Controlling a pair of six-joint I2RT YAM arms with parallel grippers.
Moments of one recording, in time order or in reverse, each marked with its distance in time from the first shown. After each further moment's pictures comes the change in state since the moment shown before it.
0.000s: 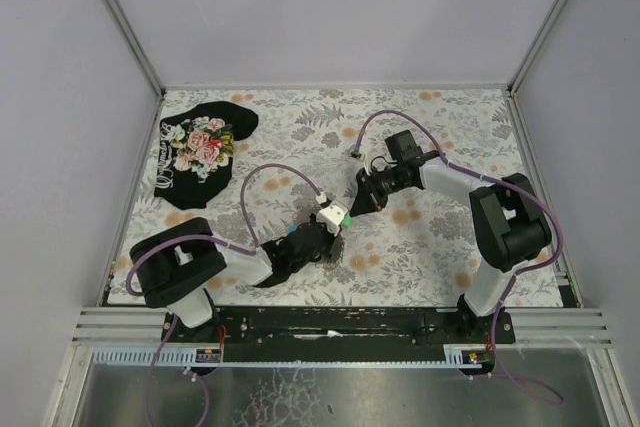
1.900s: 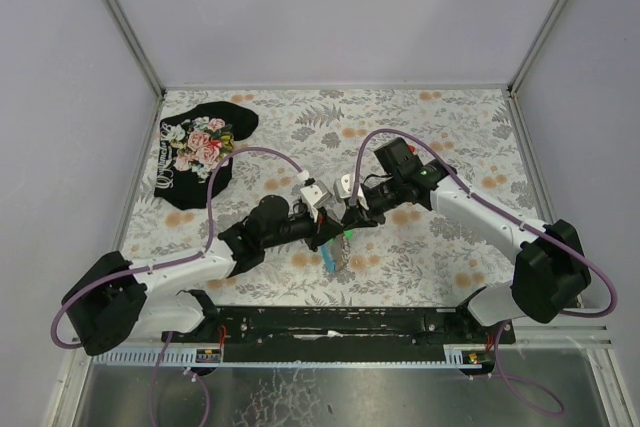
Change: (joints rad) left arm 0.190 -0.433 0.045 -0.367 0.616 -0.072; right arm 0.214 -0.322 -0.003 -0.244 0.003 -0.698
